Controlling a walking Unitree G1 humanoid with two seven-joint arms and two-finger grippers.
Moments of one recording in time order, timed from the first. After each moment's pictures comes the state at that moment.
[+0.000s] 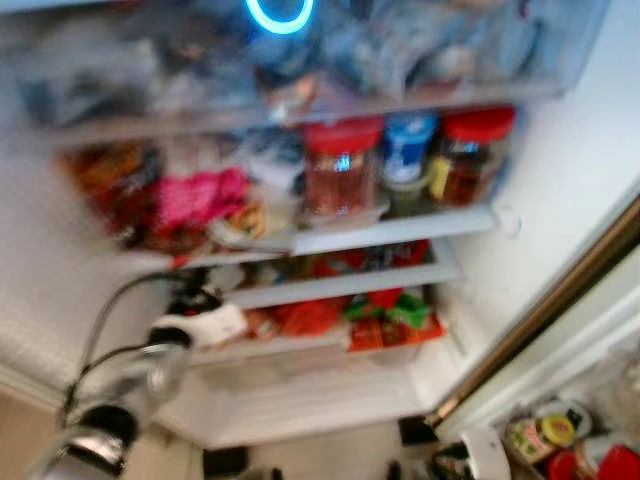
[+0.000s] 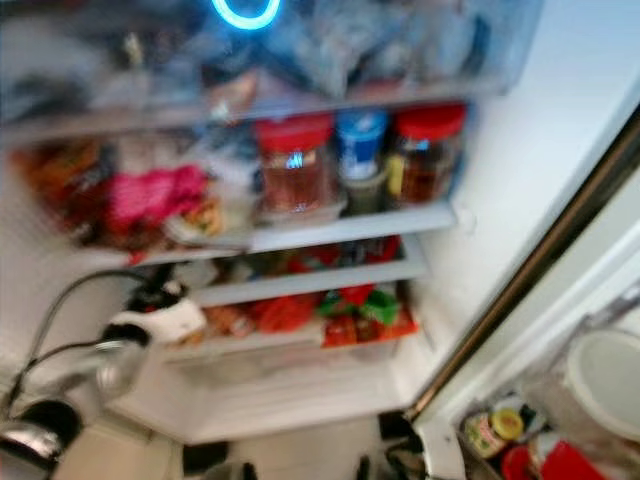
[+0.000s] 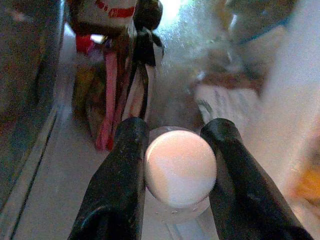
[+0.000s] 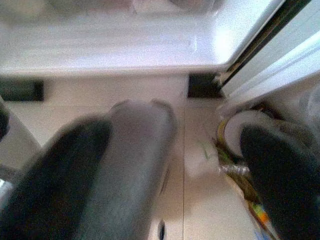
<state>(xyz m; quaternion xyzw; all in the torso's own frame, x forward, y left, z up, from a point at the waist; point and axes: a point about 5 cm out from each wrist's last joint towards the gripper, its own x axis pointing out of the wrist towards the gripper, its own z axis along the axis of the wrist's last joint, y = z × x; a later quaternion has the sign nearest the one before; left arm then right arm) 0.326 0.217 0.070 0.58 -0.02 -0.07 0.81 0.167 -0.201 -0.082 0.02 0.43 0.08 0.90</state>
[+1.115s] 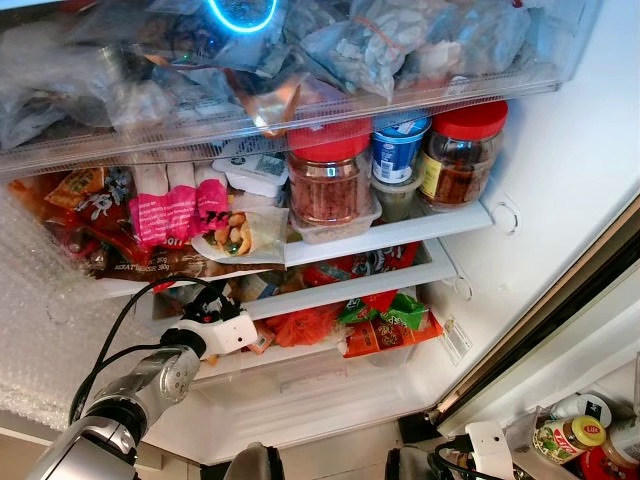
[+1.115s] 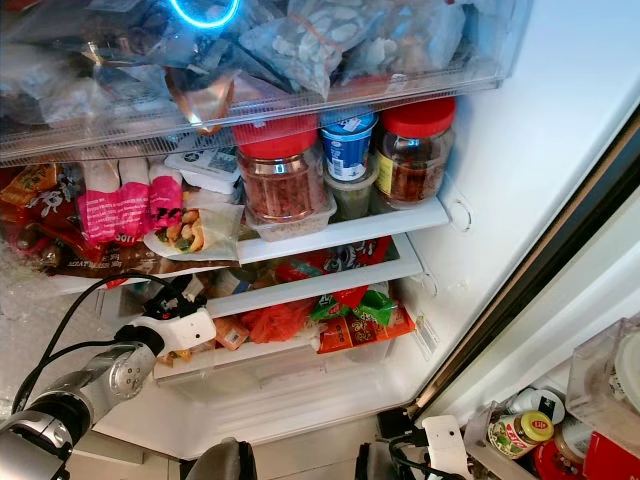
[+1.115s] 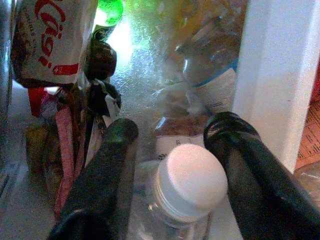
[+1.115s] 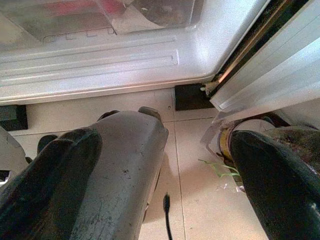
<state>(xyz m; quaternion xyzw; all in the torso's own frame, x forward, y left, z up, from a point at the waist) 0.324 0.200 0.058 0.58 -0.01 -0.14 0.80 0.169 -0.213 -0.079 0.02 0.43 0.06 0.90</state>
